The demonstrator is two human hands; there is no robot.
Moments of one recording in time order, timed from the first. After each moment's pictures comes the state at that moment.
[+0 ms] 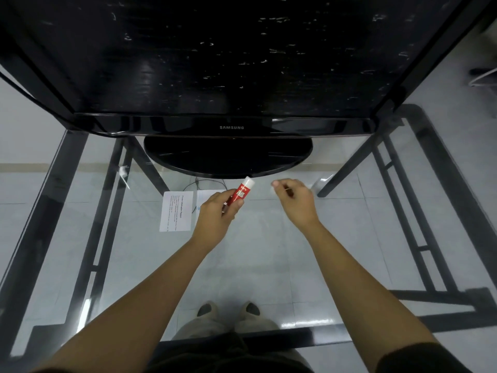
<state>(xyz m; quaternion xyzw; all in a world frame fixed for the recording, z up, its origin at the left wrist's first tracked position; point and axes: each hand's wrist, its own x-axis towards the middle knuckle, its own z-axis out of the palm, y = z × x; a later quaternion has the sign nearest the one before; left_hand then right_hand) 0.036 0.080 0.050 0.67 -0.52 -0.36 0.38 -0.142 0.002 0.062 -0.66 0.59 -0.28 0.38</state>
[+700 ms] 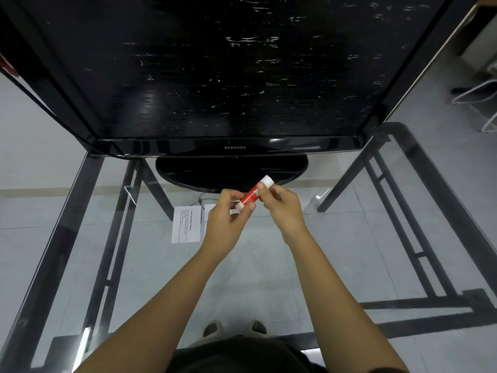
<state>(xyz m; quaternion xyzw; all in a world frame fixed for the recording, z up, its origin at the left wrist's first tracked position) 0.023 0.099 0.112 0.64 -0.48 -0.36 0.48 -0.099 0.045 0.127 -0.51 0.56 -0.37 0.54</state>
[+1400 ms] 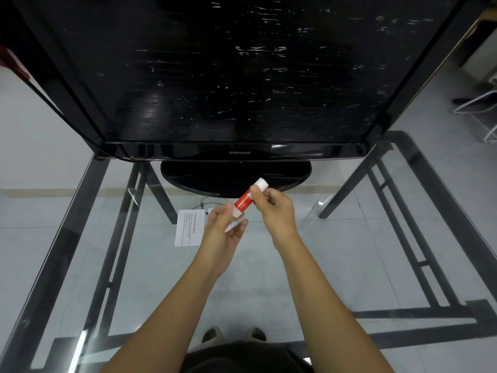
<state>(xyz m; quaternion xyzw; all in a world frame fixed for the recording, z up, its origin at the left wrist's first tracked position) 0.031 0.115 0.111 0.45 -0.11 -0.62 0.64 -0.075 0.054 0.134 -0.49 0.54 -0.40 0.55</state>
